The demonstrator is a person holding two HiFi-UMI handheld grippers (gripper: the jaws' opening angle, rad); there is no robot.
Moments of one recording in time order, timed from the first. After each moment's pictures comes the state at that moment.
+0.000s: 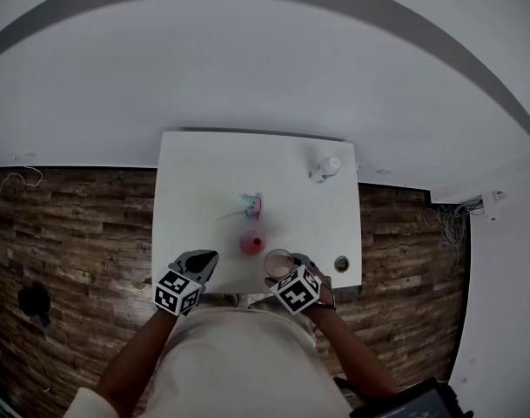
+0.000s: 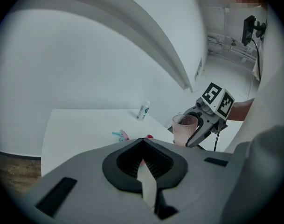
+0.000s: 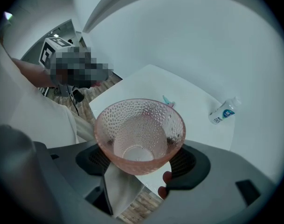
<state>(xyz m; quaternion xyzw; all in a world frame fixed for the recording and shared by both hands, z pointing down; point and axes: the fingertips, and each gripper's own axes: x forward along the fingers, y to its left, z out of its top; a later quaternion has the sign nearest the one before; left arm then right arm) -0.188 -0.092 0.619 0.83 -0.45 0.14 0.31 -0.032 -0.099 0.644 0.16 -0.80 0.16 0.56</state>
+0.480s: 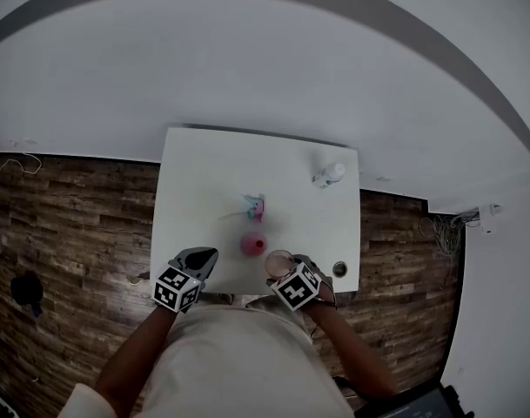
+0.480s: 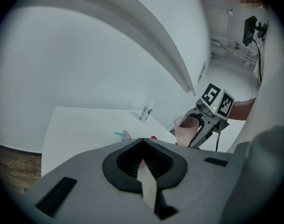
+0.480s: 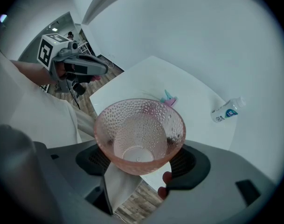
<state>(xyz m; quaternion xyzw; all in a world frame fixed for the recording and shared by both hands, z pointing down) -0.200 -0.096 0.624 0.82 -0.46 0.13 0.32 -0.033 -0.102 0.650 0.14 -0.77 0.16 0.61</state>
